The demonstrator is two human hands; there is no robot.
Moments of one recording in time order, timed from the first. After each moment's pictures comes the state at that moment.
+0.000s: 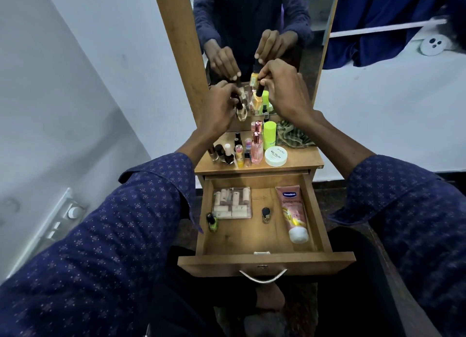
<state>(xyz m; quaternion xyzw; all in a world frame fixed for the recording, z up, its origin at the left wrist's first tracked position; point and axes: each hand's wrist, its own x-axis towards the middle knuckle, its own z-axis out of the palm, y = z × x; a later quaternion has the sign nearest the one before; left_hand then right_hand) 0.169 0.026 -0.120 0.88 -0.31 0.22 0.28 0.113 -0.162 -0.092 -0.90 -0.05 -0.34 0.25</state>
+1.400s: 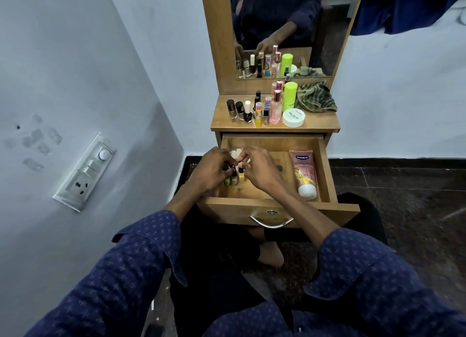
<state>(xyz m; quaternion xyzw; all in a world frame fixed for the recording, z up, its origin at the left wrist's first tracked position) 0.010 0.149 -0.273 0.94 -0.27 0.01 0.21 -0.028 -0.030 -0.282 -0.93 -0.06 -0.09 0.36</state>
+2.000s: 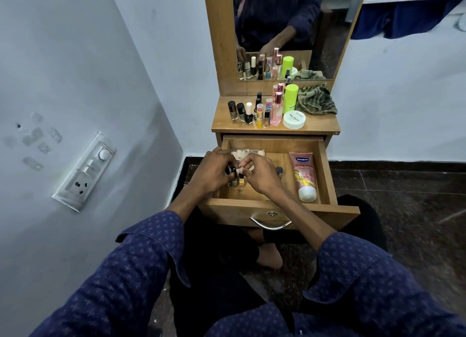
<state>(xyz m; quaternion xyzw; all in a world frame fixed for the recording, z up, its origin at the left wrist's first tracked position) 0.013 0.147 -0.278 0.94 -0.29 0.04 0.17 -0.025 -0.028 -0.305 -0.91 0.01 -0.06 0.41</state>
